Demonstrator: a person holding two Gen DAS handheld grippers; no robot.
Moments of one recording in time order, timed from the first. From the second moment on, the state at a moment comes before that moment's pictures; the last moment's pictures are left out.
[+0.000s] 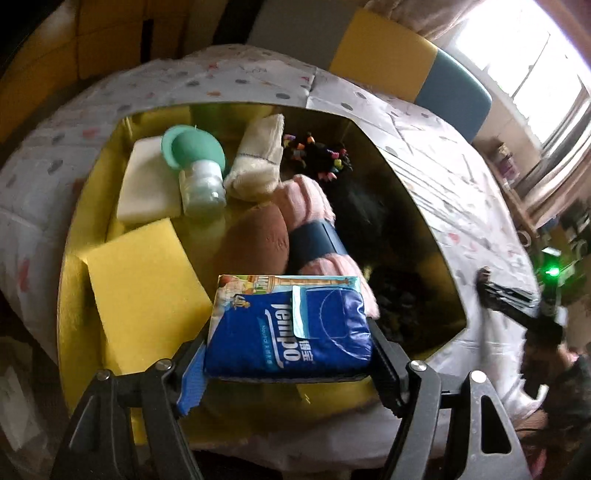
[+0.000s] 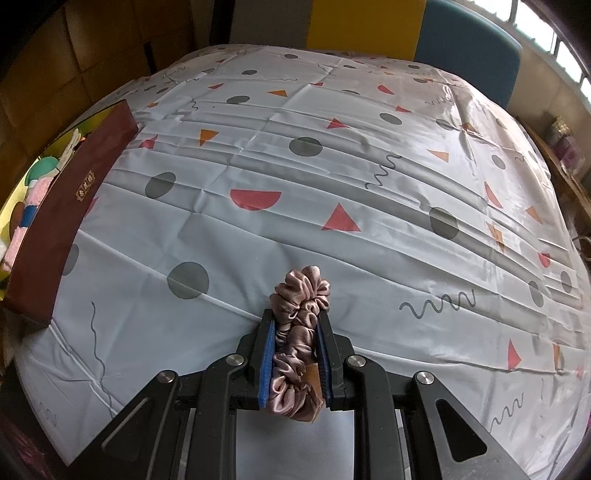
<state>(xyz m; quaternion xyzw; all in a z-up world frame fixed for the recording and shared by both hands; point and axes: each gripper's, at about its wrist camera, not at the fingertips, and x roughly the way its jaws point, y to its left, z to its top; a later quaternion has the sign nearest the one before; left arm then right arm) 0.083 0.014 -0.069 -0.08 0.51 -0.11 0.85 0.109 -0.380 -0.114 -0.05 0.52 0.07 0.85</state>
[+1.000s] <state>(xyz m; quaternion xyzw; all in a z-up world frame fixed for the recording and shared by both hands) 0.054 0.042 -0.012 -0.05 0.41 -0.02 0.91 0.111 -0.378 -0.117 -0.05 0.52 0.06 0.85</state>
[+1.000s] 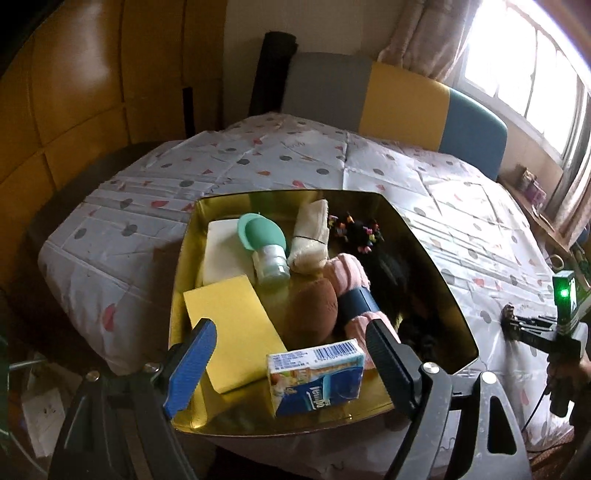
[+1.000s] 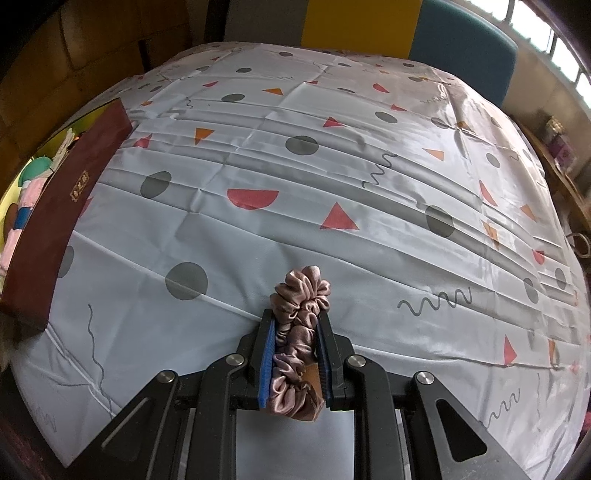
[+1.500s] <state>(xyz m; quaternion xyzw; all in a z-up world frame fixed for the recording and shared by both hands) 0.047 0.066 -0.011 -0.07 0.39 0.02 0.92 0.115 -0.369 -0.101 -0.02 0.51 -0.04 0.86</state>
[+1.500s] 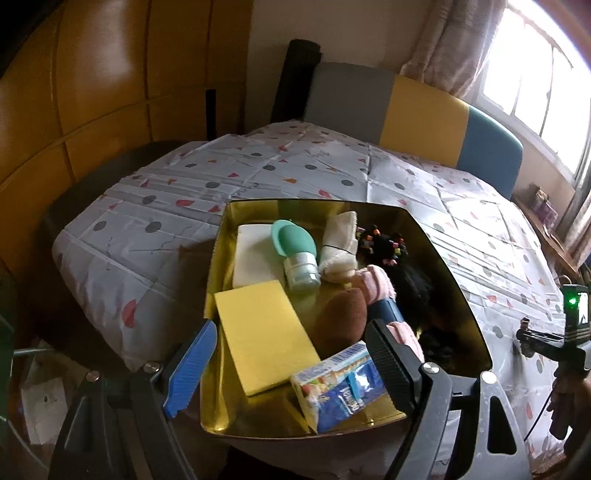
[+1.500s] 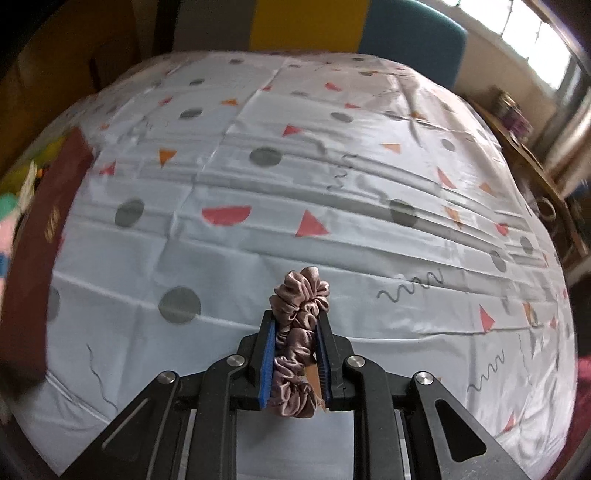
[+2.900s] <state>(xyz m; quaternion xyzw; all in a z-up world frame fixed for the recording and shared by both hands) 0.028 0.097 -0.001 -0.08 0.37 0.07 0.92 0.130 -0.118 -0.069 -0.09 0.49 0.17 0.85</state>
